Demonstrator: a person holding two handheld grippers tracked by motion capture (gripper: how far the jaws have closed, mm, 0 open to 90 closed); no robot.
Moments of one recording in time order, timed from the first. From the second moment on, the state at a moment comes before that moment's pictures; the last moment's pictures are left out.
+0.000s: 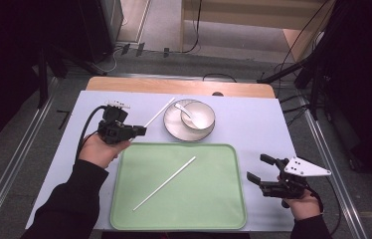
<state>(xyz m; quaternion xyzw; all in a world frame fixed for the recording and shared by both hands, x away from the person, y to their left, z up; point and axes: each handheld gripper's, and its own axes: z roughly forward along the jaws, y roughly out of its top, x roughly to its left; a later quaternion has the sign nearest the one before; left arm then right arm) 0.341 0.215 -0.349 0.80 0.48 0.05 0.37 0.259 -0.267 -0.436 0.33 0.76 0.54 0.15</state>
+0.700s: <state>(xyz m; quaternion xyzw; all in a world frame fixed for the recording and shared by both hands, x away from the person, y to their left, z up) 0.267 0.220 -0.387 0.81 0.46 0.03 0.37 0.266 -0.260 -0.436 0.32 0.77 0.54 0.14</state>
